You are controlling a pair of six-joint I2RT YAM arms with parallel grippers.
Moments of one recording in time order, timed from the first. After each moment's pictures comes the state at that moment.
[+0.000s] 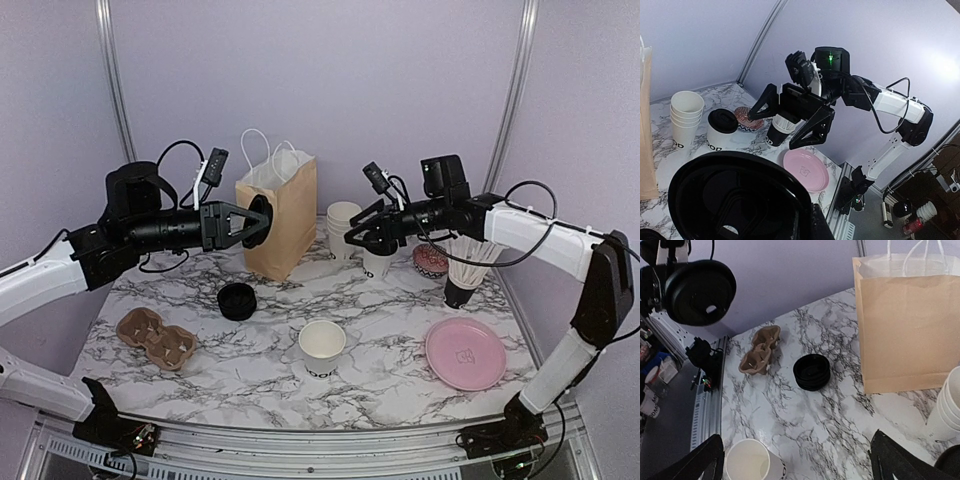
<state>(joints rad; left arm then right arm) -0.71 1.17 1.06 -0.03 0.50 -0.49 0.50 1.59 1.35 -0.31 -0.86 -0.15</state>
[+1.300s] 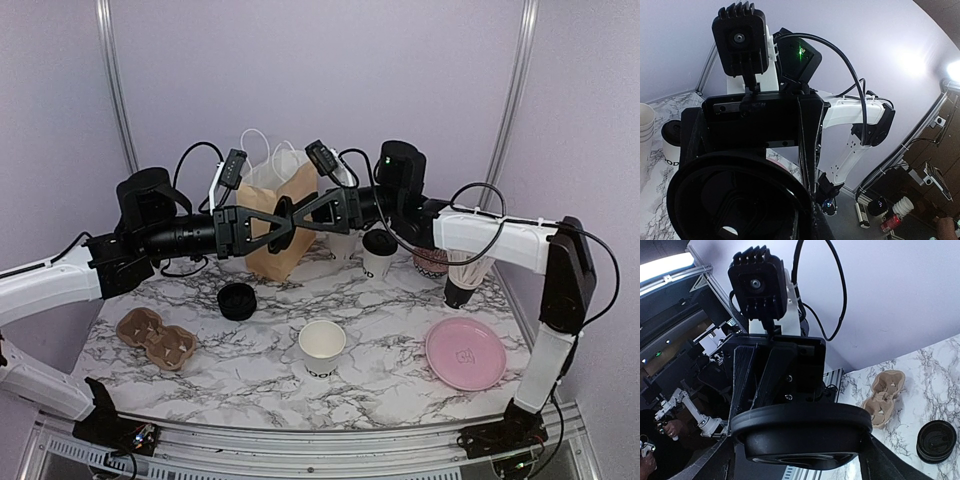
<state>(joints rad) -0.82 1.24 1.00 0.24 0.57 -0.59 0.72 1.81 1.49 0.39 -1.23 0.62</state>
